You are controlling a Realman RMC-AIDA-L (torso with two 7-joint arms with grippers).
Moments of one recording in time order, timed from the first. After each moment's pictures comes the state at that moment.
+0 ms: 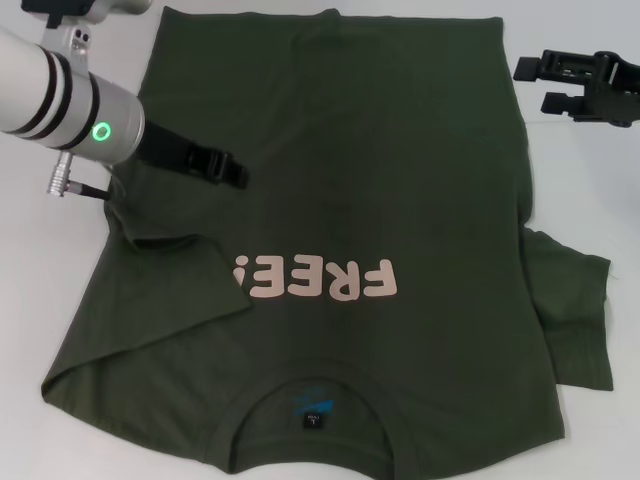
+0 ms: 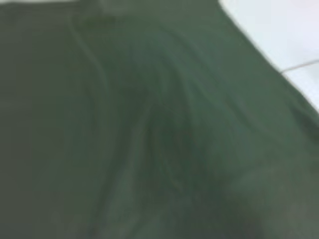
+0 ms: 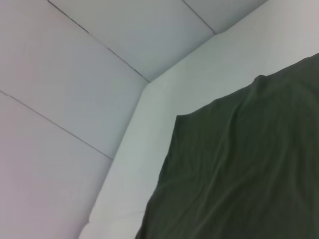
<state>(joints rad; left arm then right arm) -0.88 -2.15 0.81 1.05 2.72 1.32 -2.53 0.74 1.86 -0.66 -0.59 -1.97 -1.30 2.37</state>
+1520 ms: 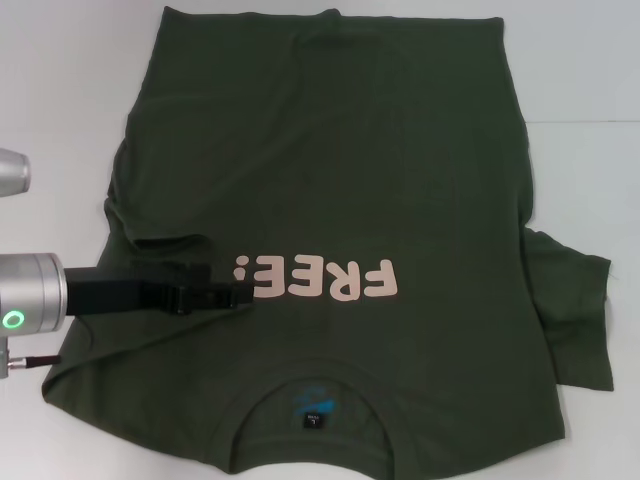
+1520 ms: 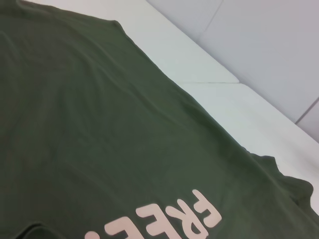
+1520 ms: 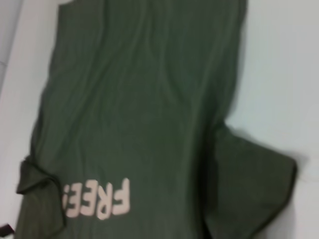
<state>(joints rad) -0.46 -2.16 0.78 0.95 2.14 1.42 -1.96 0.56 1.74 -0.61 -0.65 -2.29 -1.60 2.52</state>
